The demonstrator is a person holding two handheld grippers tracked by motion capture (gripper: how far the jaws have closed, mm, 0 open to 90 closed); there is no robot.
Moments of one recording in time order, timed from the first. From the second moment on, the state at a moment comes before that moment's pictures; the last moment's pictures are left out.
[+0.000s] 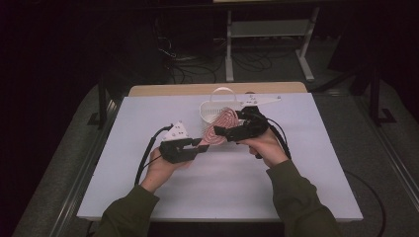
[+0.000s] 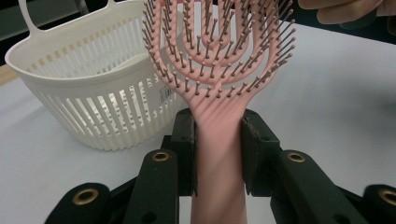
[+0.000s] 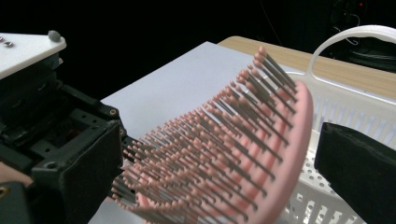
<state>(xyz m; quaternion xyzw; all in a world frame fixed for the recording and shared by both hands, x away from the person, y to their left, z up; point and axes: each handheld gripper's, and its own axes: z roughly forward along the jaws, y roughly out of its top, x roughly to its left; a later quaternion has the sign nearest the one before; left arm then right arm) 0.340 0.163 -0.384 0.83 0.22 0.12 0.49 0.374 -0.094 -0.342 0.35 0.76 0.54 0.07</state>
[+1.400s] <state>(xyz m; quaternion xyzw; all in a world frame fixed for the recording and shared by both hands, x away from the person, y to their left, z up) 0.339 0.162 -0.387 0.83 0.23 0.14 0.49 0.377 -0.096 -0.349 0.37 0.75 0.55 0.03</state>
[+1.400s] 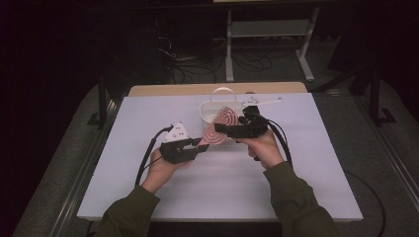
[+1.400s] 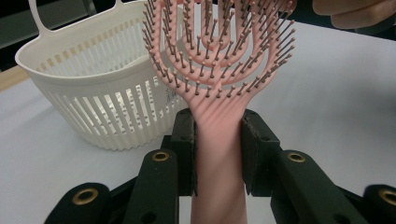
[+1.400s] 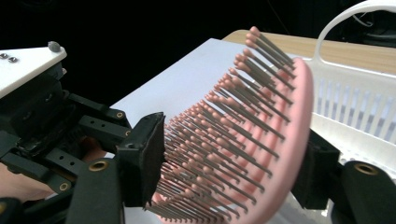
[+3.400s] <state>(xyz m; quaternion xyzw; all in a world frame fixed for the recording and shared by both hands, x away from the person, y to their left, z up) 0.343 0.162 -0.391 0.84 0.22 0.13 0.48 0.378 -0.099 -0.353 0.37 0.72 0.58 -0.03</state>
